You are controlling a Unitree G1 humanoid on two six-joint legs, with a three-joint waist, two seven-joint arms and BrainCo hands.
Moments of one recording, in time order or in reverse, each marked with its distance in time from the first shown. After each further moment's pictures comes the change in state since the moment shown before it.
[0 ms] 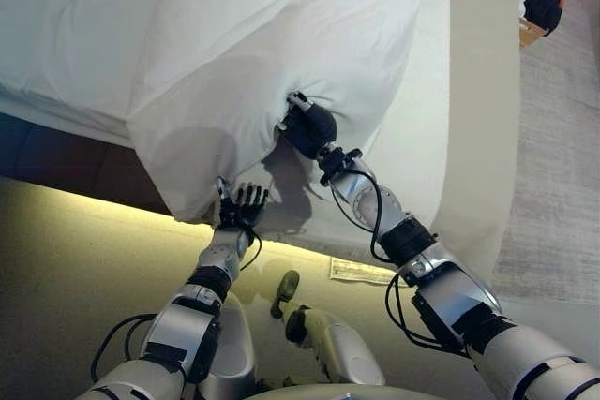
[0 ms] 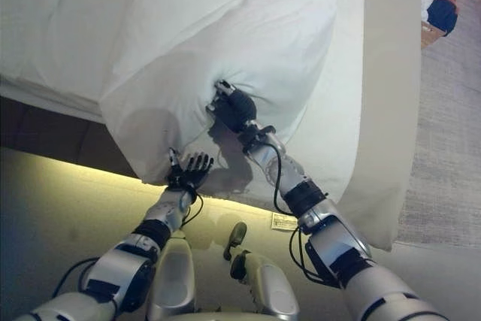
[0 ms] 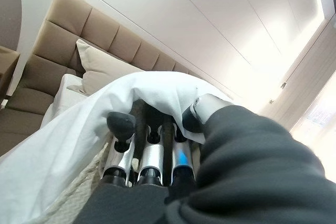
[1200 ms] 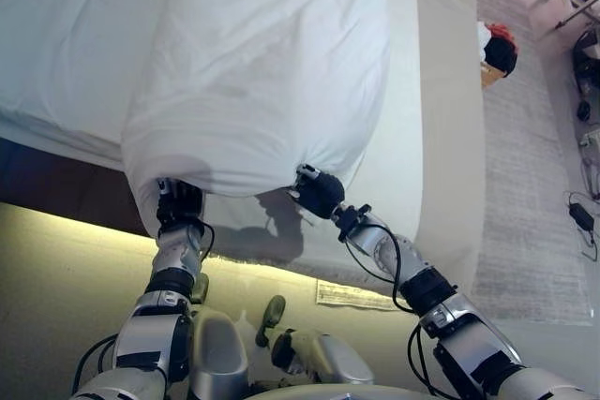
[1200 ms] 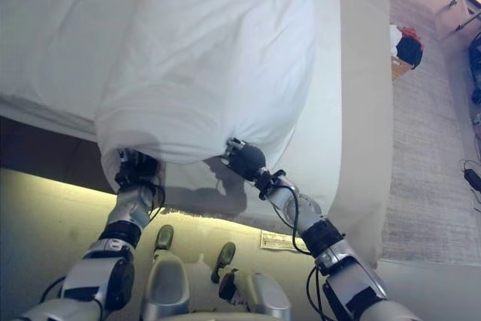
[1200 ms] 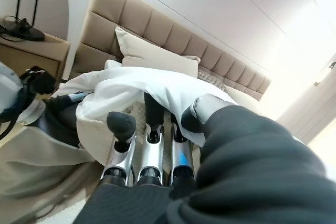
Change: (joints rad) left arm 0.102 0.124 0.254 -0.125 -0.007 -0.056 -0.058; right arm 0.340 -0.080 -0.009 -0.113 -0.060 0.203 0.048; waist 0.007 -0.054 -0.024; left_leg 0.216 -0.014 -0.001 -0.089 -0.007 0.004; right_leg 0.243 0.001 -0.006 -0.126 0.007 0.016
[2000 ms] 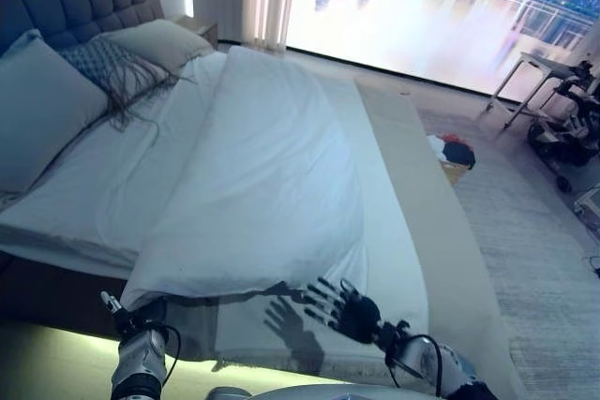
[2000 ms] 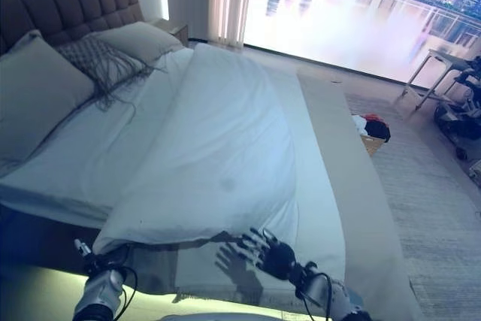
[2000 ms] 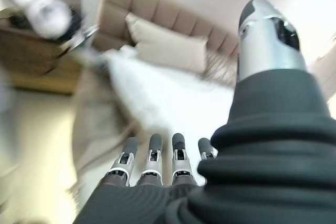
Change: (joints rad) left arm 0.462 0.007 0.213 0.001 -0.002 0.092 0.026; right arm 0.621 -0.090 -0.191 0.032 -0.380 0.344 0.168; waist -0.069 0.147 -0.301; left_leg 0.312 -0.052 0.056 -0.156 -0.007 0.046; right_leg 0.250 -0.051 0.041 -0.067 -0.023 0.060
